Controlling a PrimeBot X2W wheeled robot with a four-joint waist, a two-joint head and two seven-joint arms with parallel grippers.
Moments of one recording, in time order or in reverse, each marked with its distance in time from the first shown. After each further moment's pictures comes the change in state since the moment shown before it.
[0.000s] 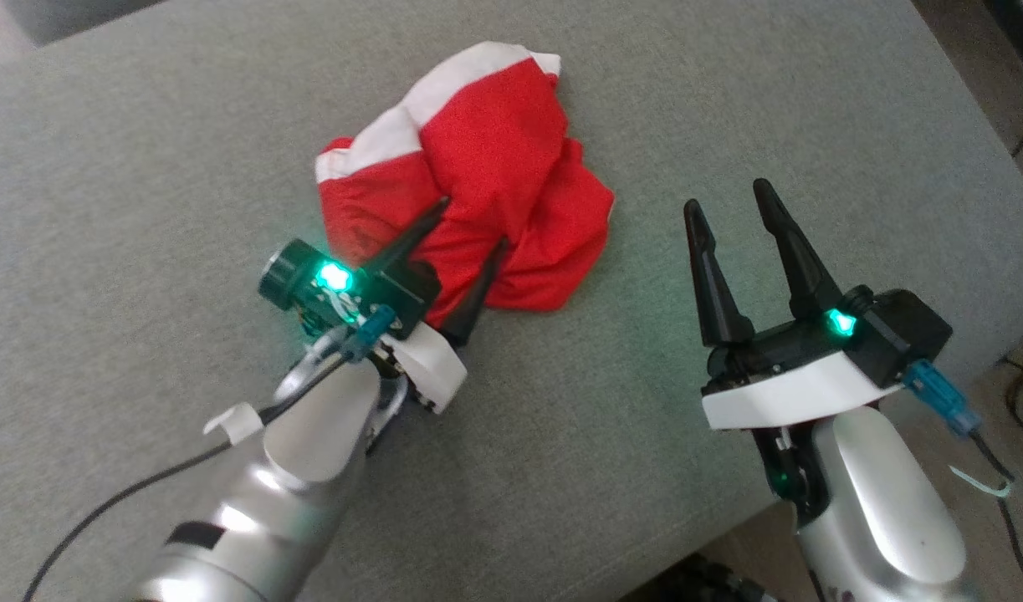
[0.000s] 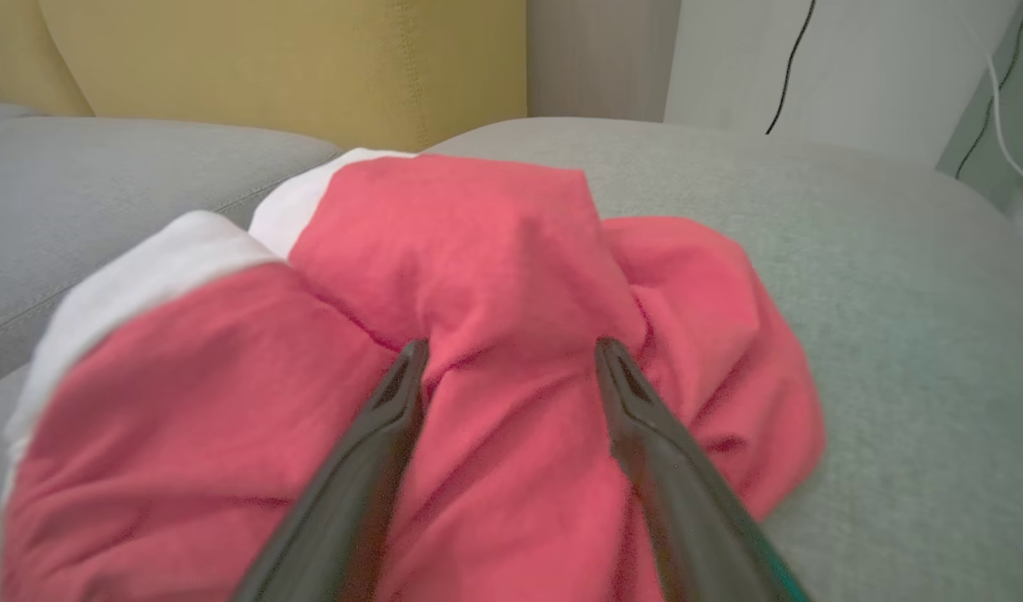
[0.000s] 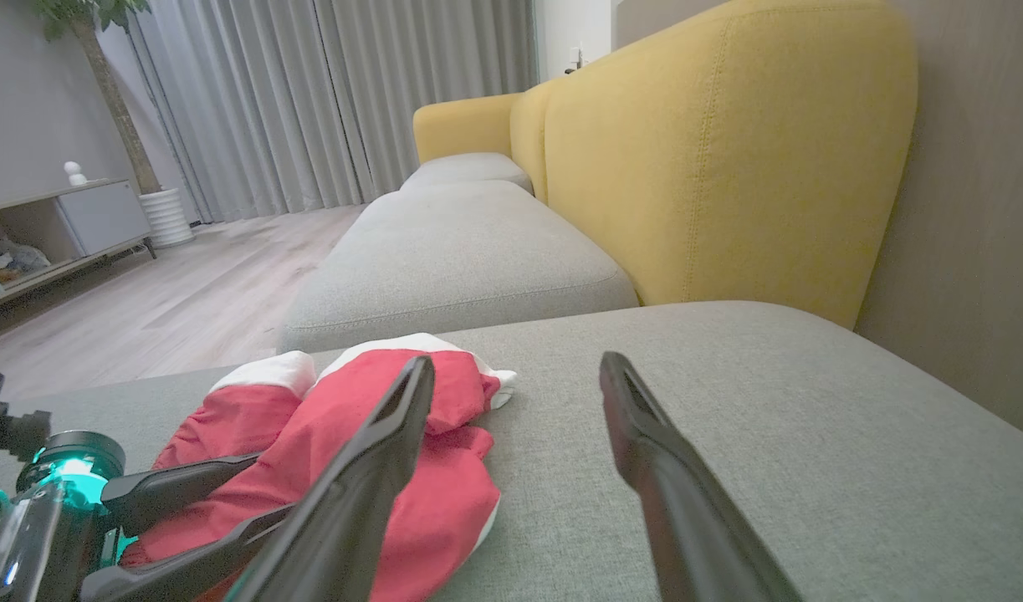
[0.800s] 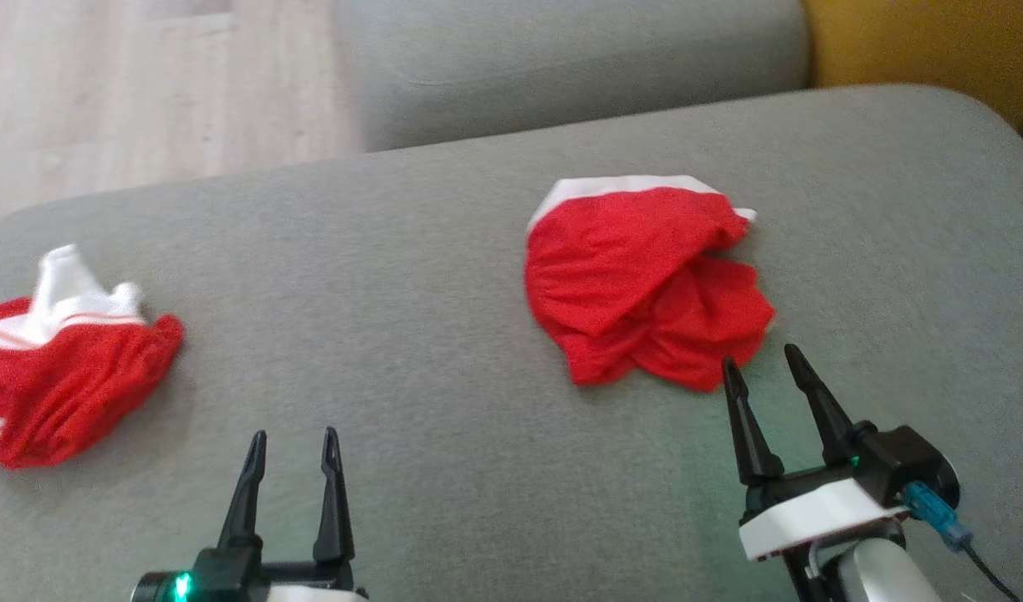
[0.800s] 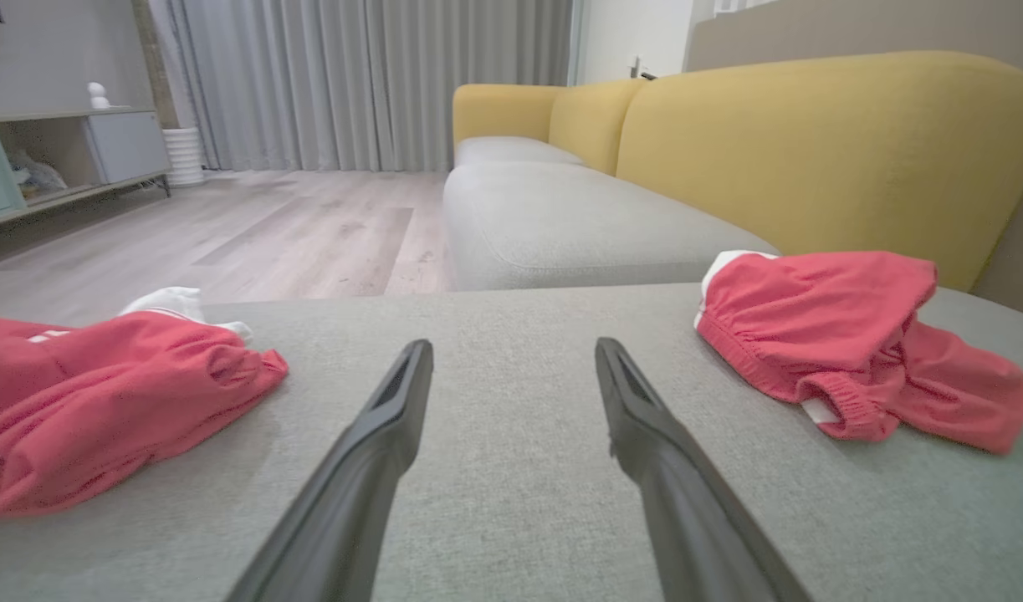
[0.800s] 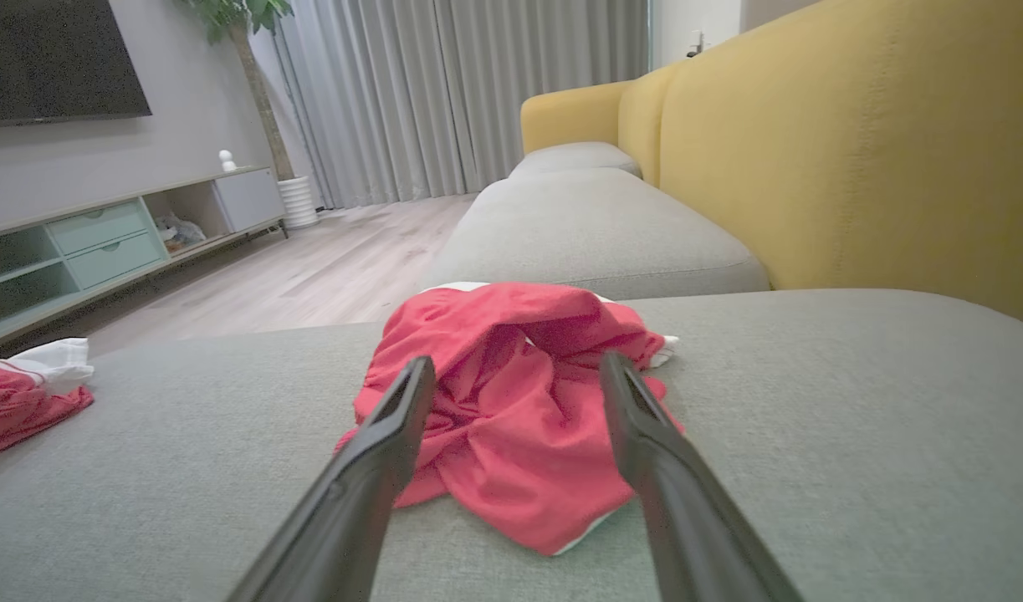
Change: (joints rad) left arm 0.840 0.014 0.415 -0.705 -0.078 0.254 -0.013; right arm 0.247 0.002 -0.100 0.089 -0.080 0.000 0.000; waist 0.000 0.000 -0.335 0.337
